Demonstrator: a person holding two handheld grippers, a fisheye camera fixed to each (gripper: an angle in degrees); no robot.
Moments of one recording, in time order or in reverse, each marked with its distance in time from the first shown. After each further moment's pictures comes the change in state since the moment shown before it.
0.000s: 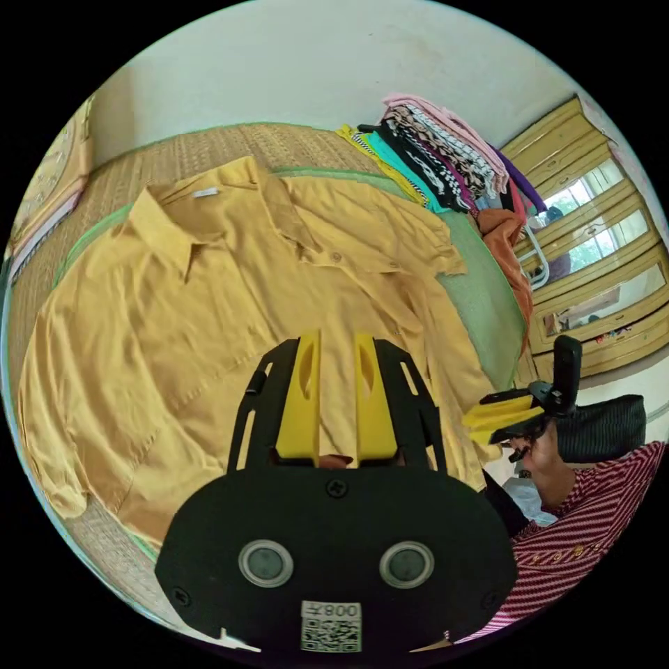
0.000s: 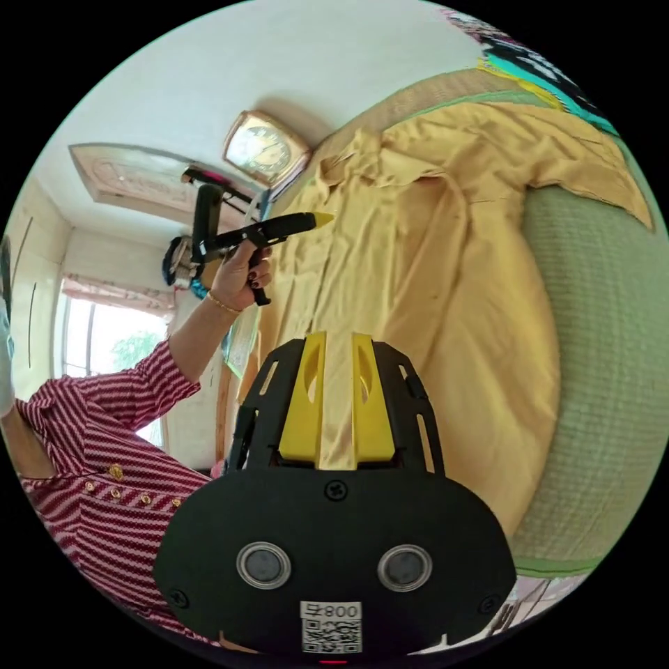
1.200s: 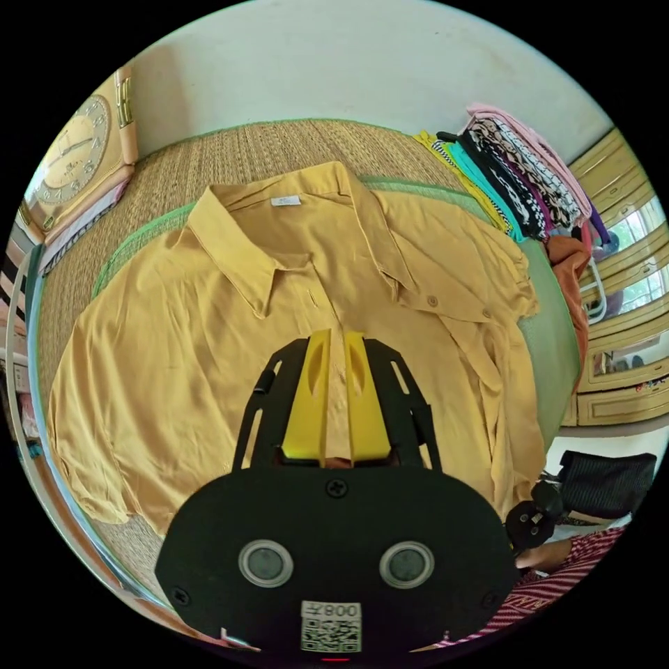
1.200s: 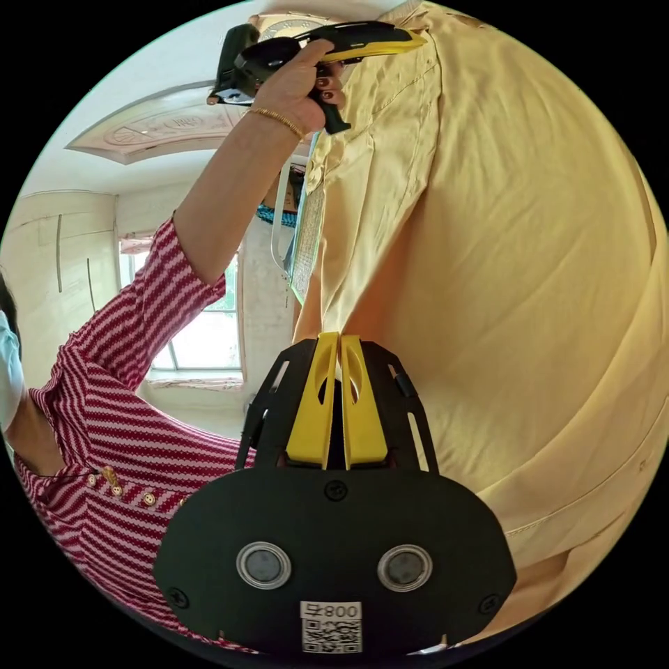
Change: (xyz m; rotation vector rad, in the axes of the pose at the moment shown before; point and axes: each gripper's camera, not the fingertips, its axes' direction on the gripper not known) left arm -0.030 -0.093 0.043 -0.007 -0.217 -0.103; right arm -0.039 0.026 0.098 -0.349 -0.368 -0.011
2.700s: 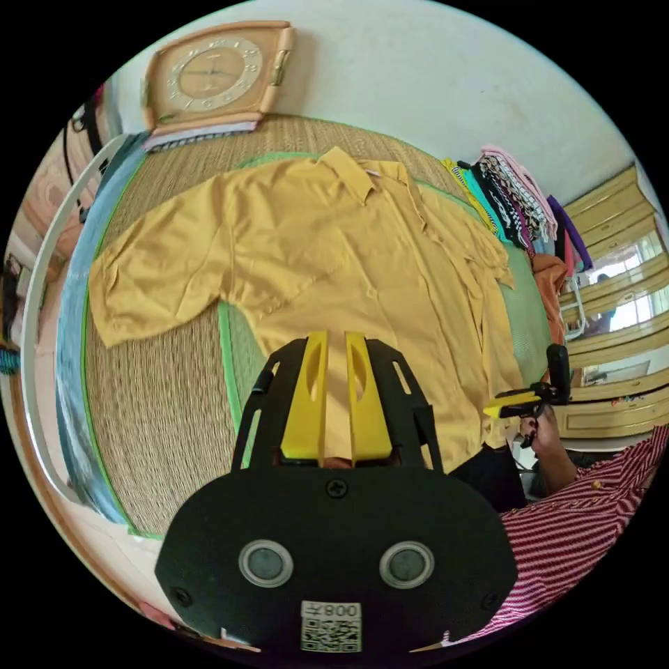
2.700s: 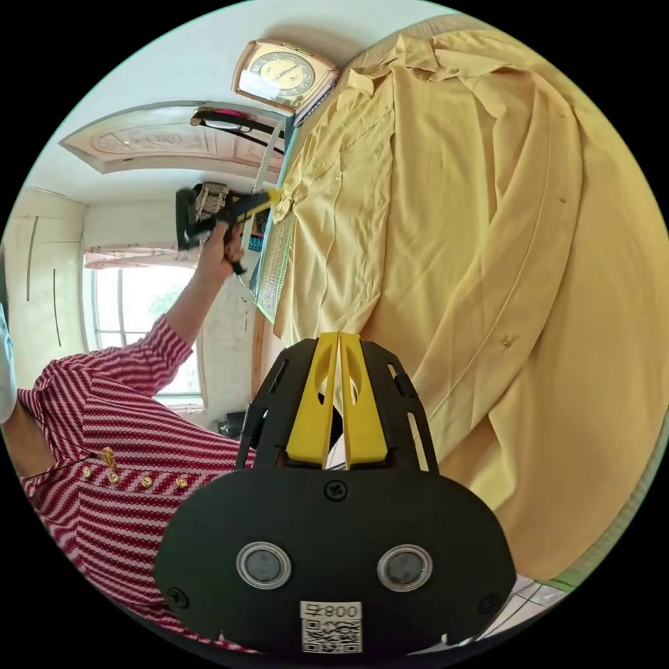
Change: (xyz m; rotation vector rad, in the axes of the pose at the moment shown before) left arm -0.163 0.264 -0.266 0.017 0.088 -0.216; right arm -0.051 0.028 -0.020 0.108 0.221 0.031
